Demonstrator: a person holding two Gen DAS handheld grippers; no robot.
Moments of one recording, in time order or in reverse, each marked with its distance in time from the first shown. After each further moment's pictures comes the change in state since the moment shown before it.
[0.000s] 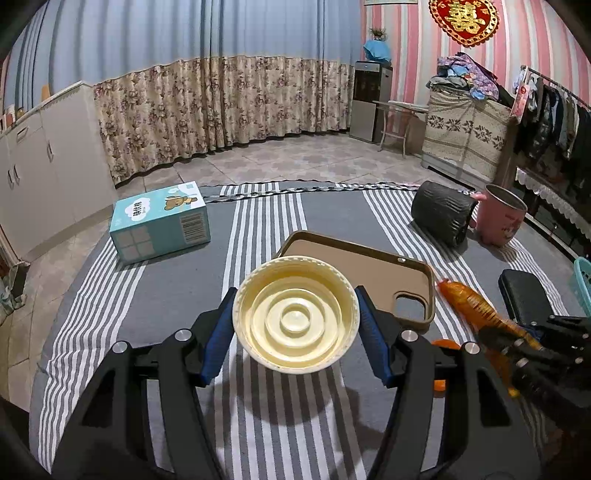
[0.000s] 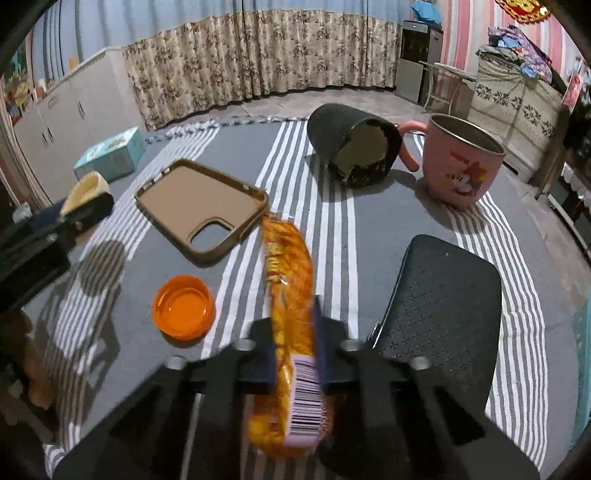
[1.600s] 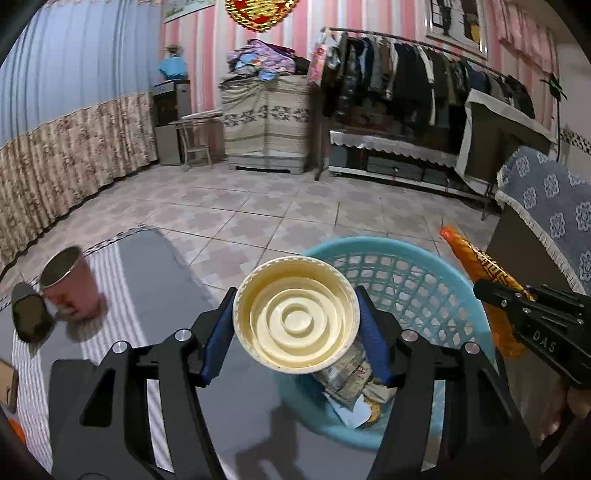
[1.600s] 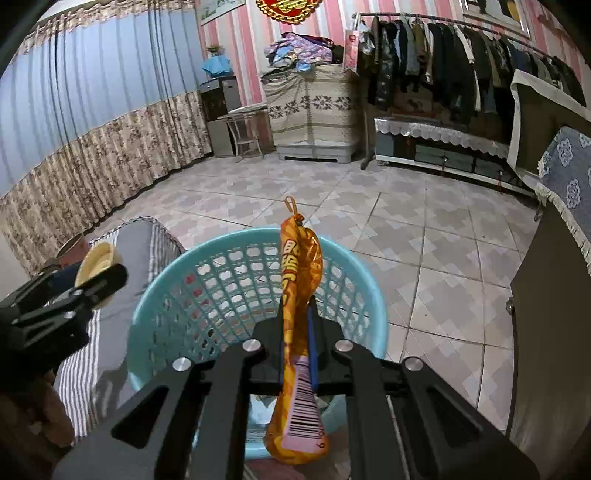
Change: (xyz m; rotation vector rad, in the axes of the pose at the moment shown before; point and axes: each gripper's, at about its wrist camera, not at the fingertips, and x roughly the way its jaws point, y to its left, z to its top) left arm -0.058 -0.434 -0.014 0.406 -0.050 -0.561; right arm -0.196 -0.361 -0.141 0.518 -0.274 -0.416
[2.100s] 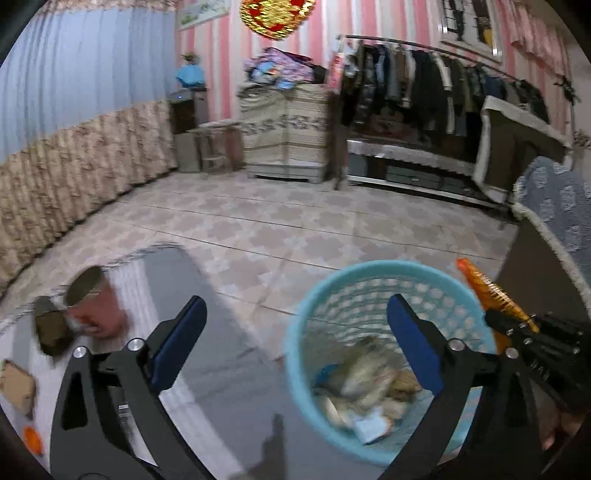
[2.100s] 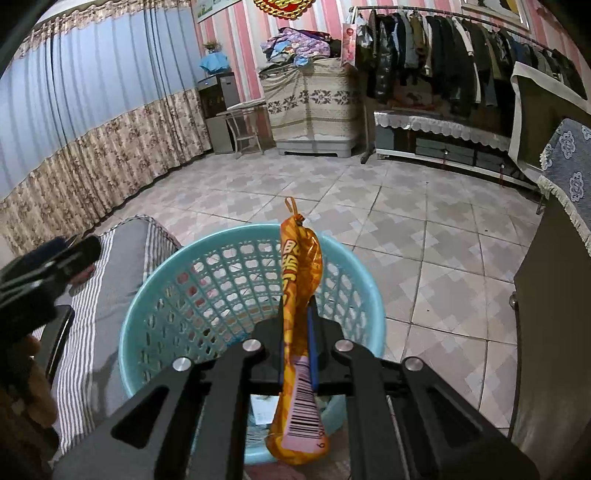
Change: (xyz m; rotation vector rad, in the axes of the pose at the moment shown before) left arm -0.015 0.011 0.019 -0.019 -0.040 0.116; right arm 0.015 -0.005 -0.001 0.008 0.021 0.016
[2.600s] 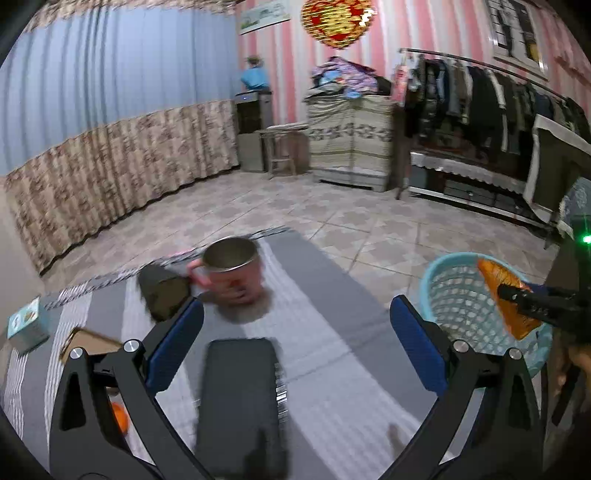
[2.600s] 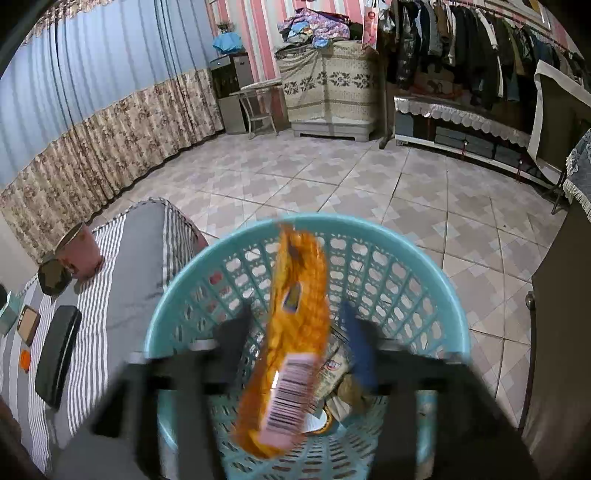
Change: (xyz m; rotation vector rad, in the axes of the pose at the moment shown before) left arm -0.071 0.124 -0.029 -0.107 -0.008 0.192; right arm 0.036 0.052 0.006 -0.030 0.066 0.023
